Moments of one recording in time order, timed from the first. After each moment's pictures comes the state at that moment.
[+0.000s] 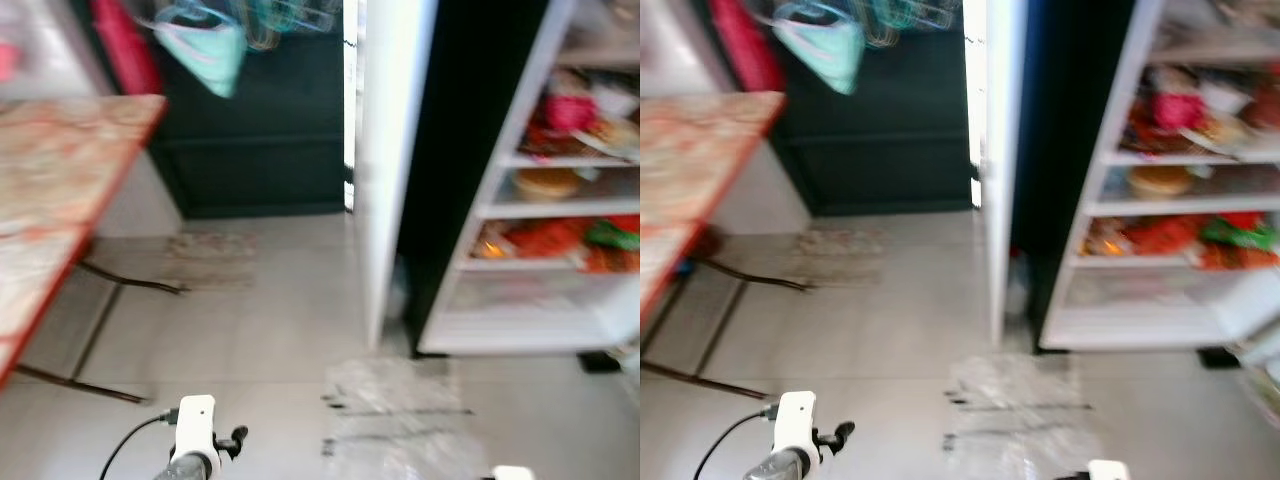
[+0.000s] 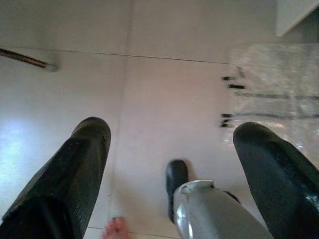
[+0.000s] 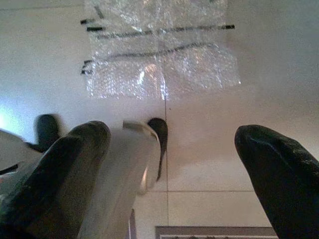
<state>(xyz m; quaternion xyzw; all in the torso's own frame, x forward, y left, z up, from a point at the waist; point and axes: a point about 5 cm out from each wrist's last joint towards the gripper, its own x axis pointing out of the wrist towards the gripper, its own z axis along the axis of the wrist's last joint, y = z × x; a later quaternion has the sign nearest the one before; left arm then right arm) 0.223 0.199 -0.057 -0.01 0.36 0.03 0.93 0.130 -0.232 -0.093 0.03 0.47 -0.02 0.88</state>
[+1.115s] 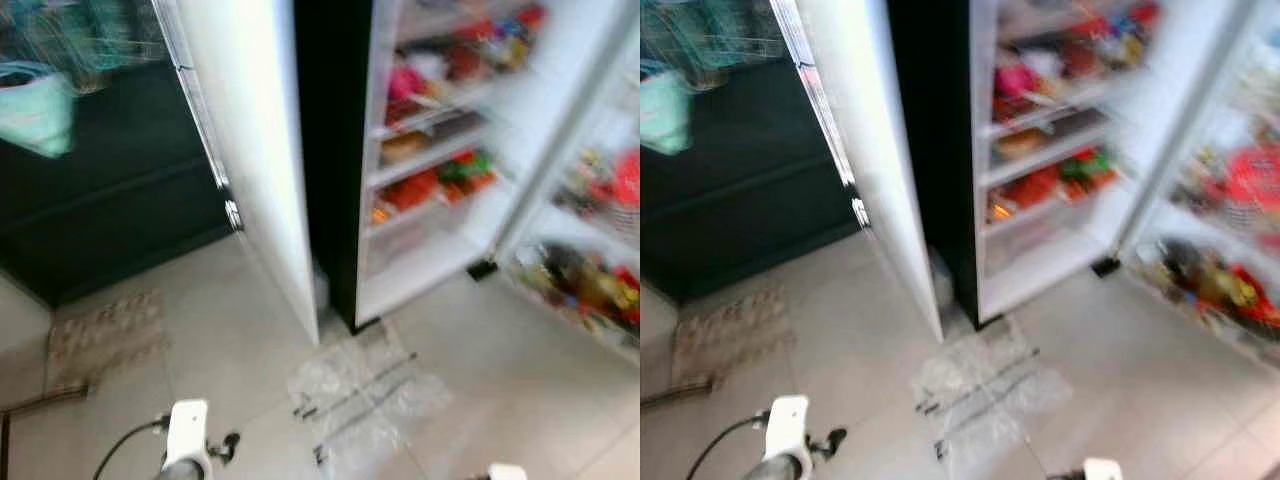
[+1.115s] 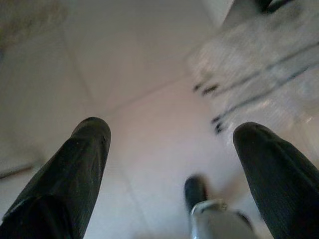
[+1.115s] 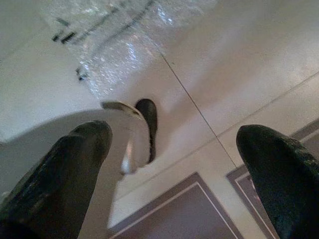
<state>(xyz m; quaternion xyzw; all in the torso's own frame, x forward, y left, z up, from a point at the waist) 0.224 0.203 -0.057 -0.01 0.36 0.04 0.93 0.125 -0.225 -0.097 0.04 0.48 -0.03 0.88</state>
